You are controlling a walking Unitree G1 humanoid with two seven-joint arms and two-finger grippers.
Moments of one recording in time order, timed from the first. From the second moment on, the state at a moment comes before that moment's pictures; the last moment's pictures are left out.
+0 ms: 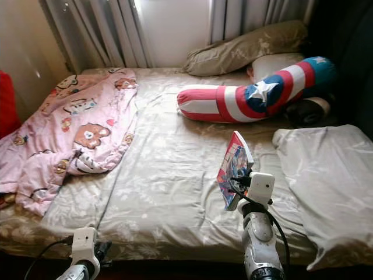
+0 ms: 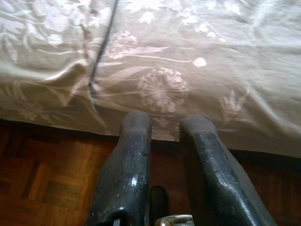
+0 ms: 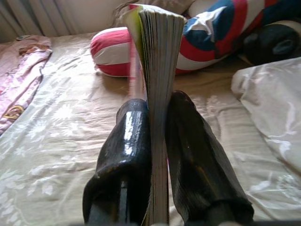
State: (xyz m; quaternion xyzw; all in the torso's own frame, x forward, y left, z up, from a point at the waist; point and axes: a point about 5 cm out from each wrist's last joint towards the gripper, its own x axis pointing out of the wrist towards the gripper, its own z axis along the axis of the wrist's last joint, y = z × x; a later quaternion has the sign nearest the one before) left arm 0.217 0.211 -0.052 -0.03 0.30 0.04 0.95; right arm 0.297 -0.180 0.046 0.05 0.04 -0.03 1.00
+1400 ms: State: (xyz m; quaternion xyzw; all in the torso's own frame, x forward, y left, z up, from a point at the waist) left arm 0.216 0.212 -0.052 -0.04 0.29 0.04 0.95; right arm 0.298 -0.182 0.043 0.05 0.06 -0.04 1.00
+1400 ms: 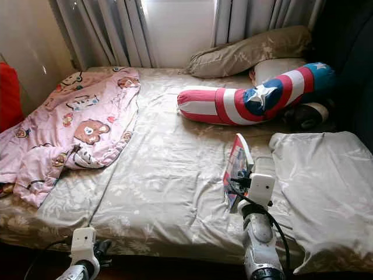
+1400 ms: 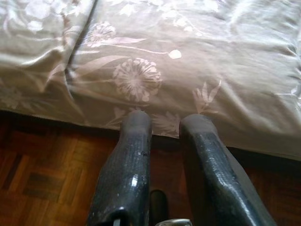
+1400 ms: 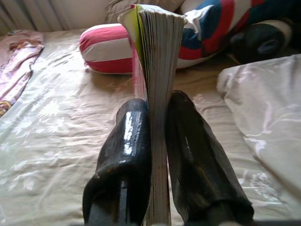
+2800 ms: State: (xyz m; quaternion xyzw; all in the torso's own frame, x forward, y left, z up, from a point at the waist) left arm 0.243 0.202 -0.024 -0.03 0.18 0.00 0.98; right arm 0.295 -0.182 0.042 0.06 0.05 -0.05 1.00
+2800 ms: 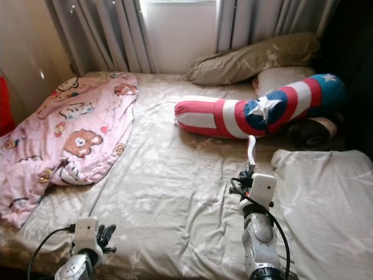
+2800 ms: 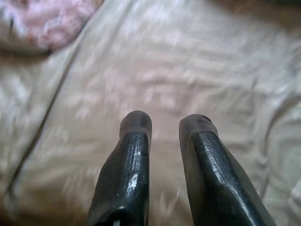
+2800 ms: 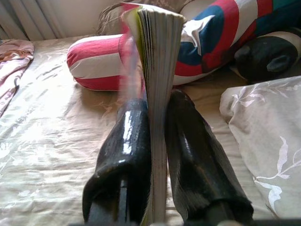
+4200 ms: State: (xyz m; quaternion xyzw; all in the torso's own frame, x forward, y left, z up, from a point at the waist) left arm 0.257 0.213 0.015 -0.02 0.05 0.01 1.00; right arm 0.298 -0.182 0.044 0.05 0.05 -0.05 1.00
